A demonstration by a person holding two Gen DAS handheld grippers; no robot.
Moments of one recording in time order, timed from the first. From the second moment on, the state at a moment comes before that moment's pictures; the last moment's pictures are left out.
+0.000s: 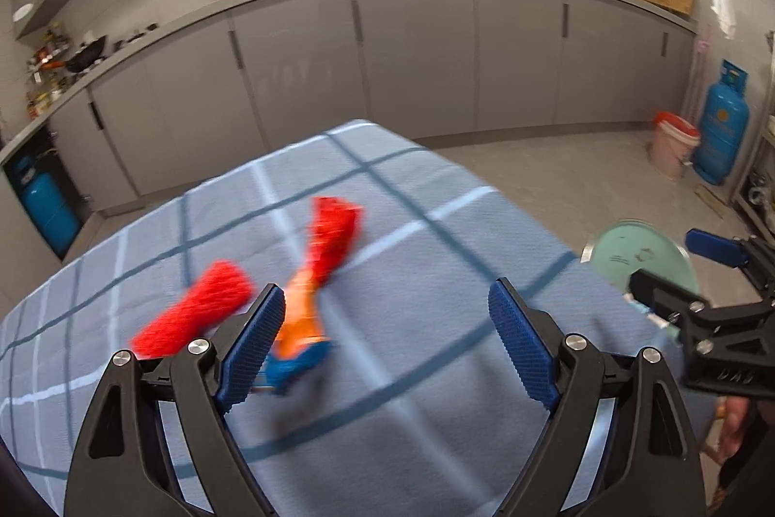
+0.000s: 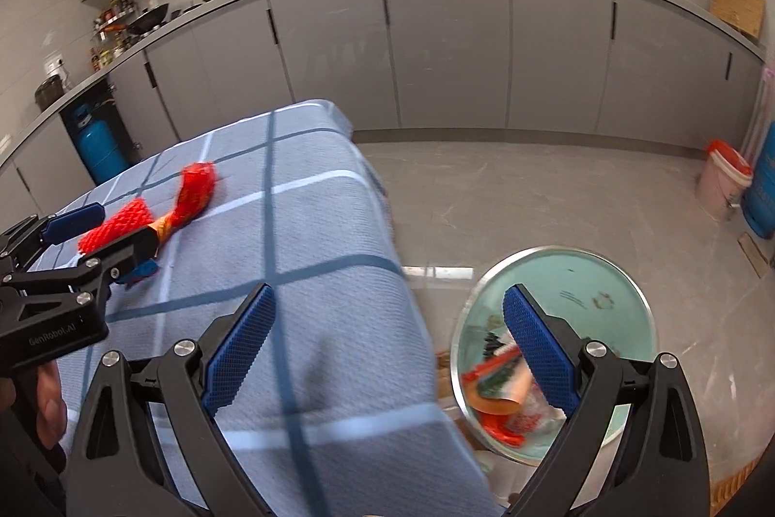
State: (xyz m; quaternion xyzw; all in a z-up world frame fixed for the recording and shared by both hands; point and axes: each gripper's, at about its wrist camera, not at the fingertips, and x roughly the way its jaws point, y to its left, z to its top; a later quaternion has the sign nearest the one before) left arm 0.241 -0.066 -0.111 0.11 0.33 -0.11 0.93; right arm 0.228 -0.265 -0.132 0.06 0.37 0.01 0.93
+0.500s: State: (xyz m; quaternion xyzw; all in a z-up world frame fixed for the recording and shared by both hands) left arm 0.289 0.065 -0.128 0.11 0.35 0.00 0.93; right arm 0.269 -0.178 -0.130 0.04 0.37 0.08 0.92
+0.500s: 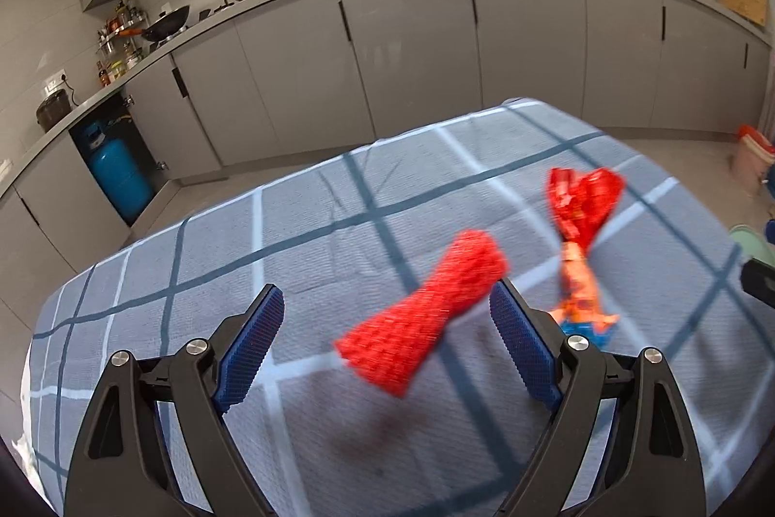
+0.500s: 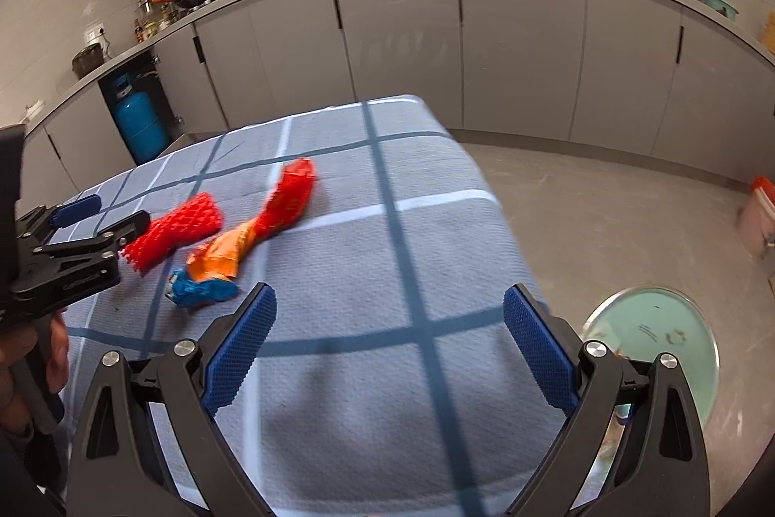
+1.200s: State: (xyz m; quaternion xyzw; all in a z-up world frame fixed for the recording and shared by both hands) left arm 0.297 0.095 -0.147 0.09 0.38 0.02 0.92; right arm 0.305 -0.099 -0.131 0.02 0.39 0.11 0.91
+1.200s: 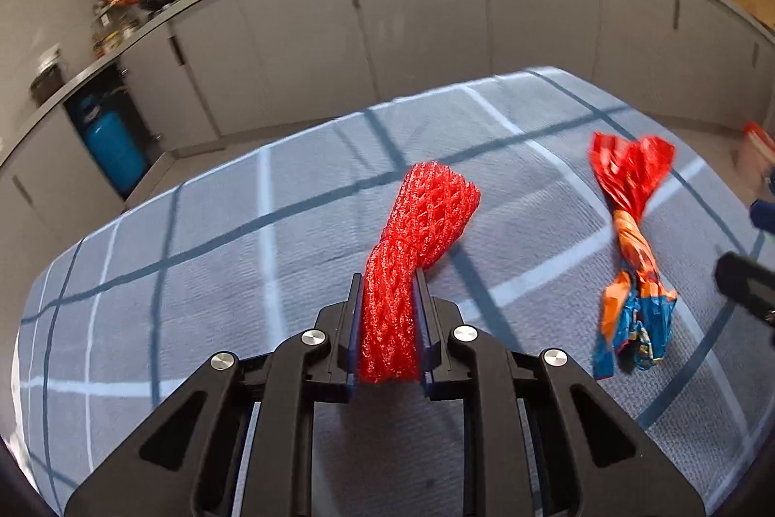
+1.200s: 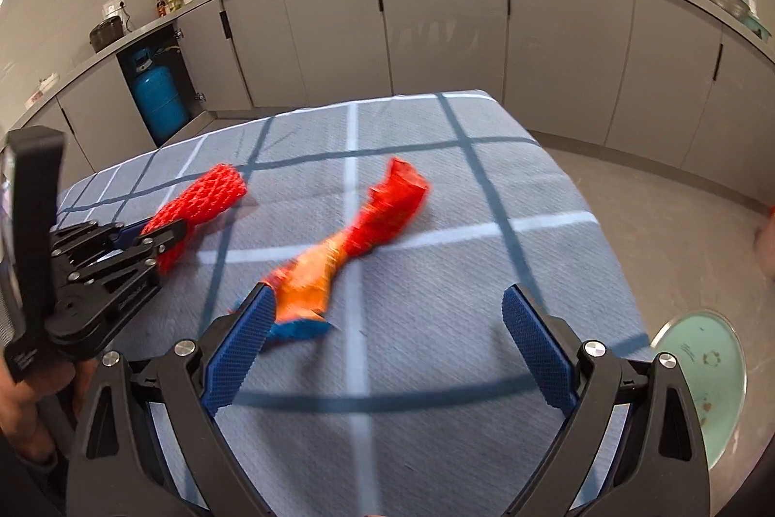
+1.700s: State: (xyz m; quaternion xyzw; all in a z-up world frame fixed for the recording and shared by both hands) left arm 0.293 0.112 -0.149 0.06 0.39 0.05 0.92; right arm 0.326 -0.063 -0.158 0.04 0.44 0.13 0.89
